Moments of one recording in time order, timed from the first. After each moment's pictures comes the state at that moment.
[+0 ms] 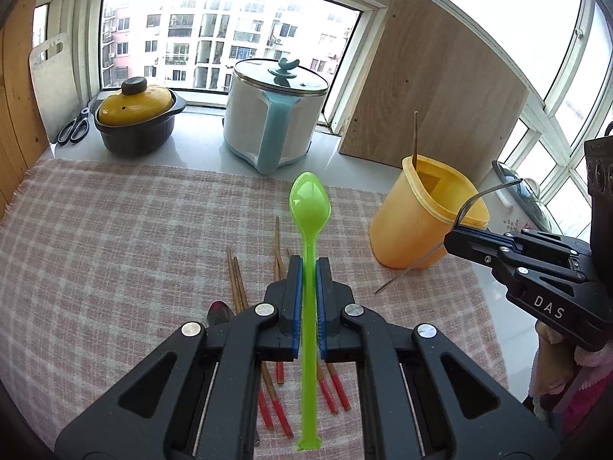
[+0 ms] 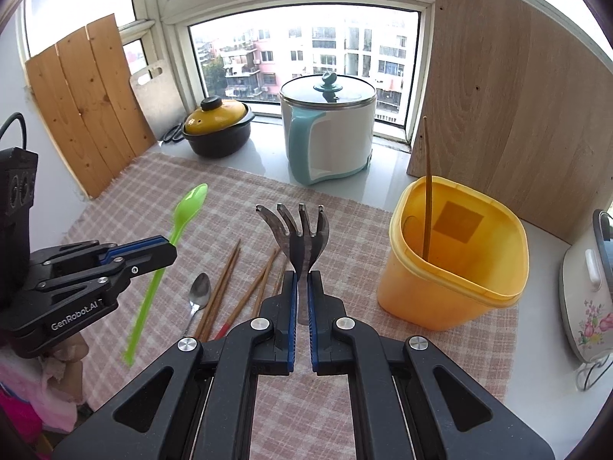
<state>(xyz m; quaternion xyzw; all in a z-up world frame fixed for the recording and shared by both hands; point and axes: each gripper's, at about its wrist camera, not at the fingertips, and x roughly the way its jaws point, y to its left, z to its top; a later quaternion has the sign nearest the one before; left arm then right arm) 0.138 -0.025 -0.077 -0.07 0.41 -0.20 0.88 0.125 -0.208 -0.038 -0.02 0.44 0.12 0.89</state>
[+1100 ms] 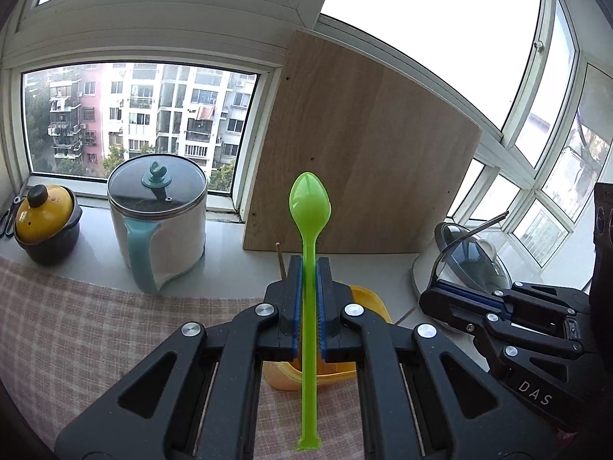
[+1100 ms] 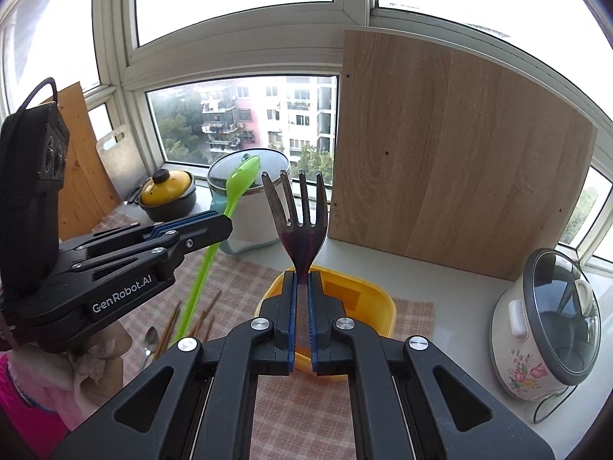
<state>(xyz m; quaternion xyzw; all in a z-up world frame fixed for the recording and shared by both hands) 0.209 -0.171 0.010 -0.09 0.32 -0.27 0.90 0.149 -0.309 0.040 -0.02 0.38 0.07 0.92</state>
